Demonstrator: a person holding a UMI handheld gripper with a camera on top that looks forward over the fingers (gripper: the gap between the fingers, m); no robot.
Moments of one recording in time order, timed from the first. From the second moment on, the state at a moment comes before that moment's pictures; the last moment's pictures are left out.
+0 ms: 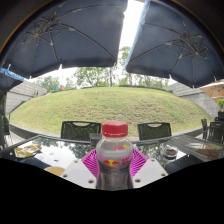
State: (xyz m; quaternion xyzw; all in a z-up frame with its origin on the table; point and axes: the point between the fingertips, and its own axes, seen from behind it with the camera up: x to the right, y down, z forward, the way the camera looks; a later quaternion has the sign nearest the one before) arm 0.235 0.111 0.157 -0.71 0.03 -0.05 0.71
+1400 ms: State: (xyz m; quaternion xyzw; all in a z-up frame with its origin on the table) arm 0.030 -0.102 0.103 -0.78 -0.07 -0.02 0.63
